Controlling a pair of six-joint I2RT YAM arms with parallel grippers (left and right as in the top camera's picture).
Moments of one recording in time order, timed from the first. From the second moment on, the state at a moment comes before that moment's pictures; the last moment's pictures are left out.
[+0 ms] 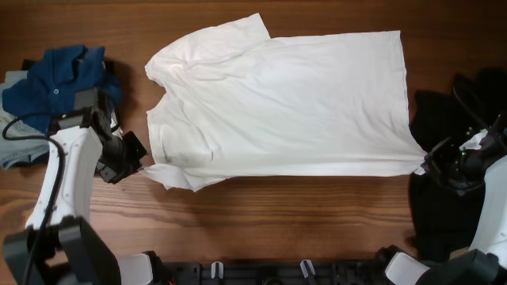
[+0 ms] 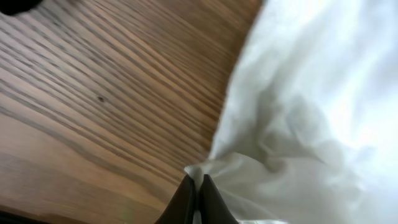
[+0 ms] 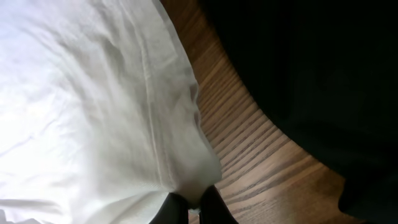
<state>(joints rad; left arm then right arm) 0.23 1.51 1.05 -1.12 0.11 -0.41 -0.61 1.34 1.04 -1.14 -0.26 0.32</state>
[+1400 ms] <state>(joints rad) 0.21 1.47 1.01 -0.77 0.13 -0.47 -0.61 1.34 1.04 -1.09 -0.24 0.35</state>
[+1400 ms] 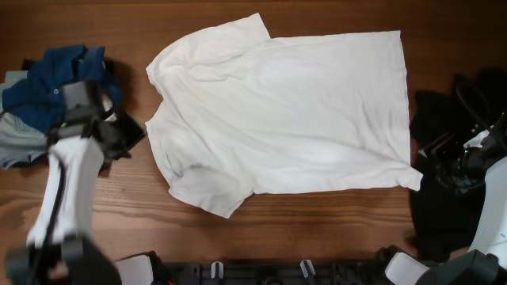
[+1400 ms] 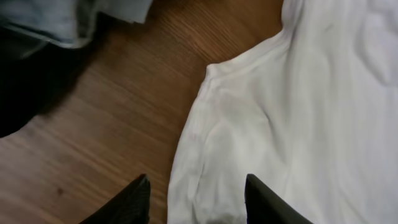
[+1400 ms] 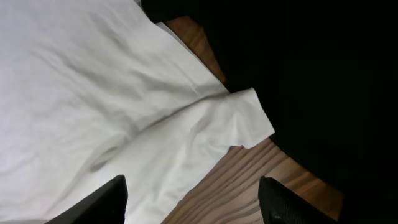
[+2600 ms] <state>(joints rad) 0.24 1.66 1.01 -0.88 -0.05 -0.47 -0.61 1.34 1.04 -1.08 -0.24 0.35</state>
